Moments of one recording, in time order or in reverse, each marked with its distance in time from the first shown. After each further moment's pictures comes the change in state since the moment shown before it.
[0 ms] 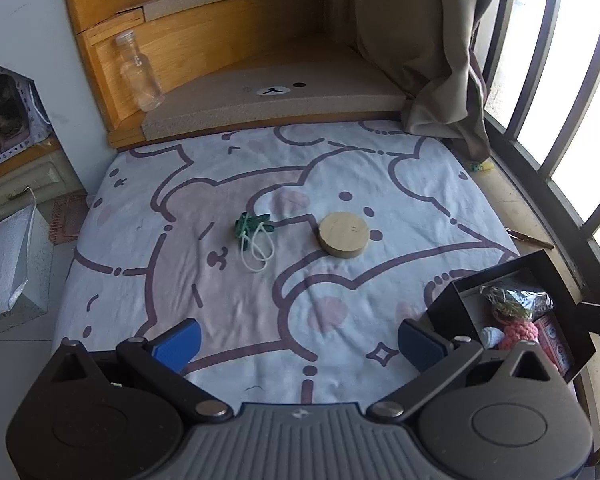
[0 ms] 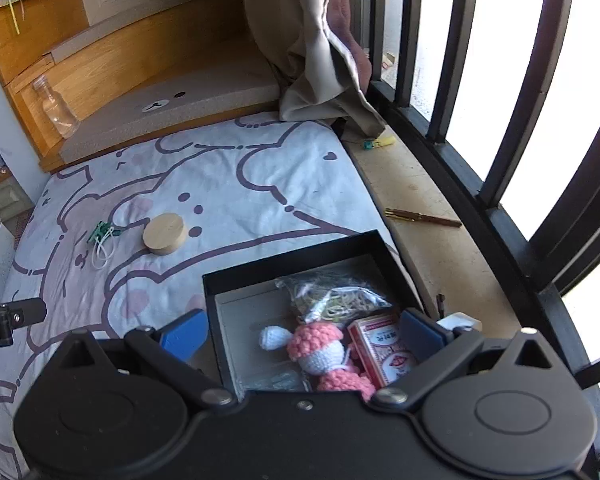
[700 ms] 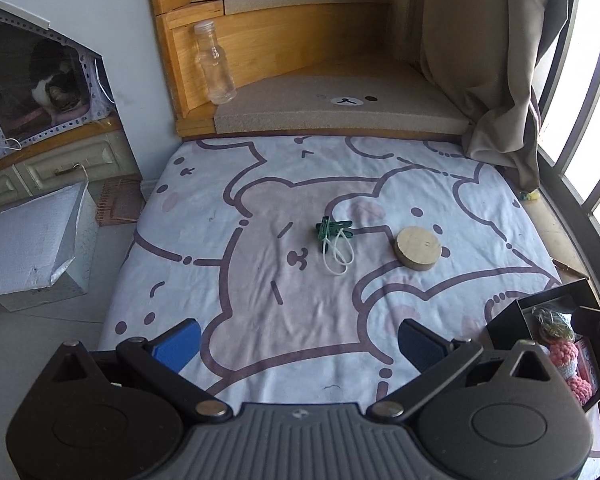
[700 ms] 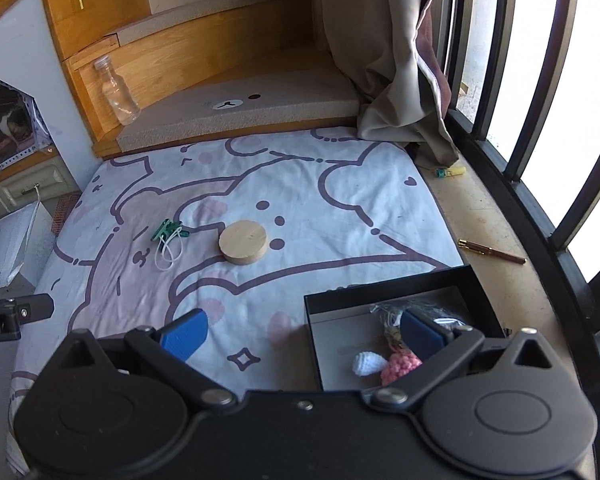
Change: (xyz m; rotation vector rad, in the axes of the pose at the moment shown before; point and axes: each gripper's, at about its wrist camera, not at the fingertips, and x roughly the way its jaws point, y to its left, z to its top) left arm -0.014 0.067 -0.009 -0.098 -0.027 0.078; right arm 0.001 0.076 0.011 -0.097 -0.039 0.086
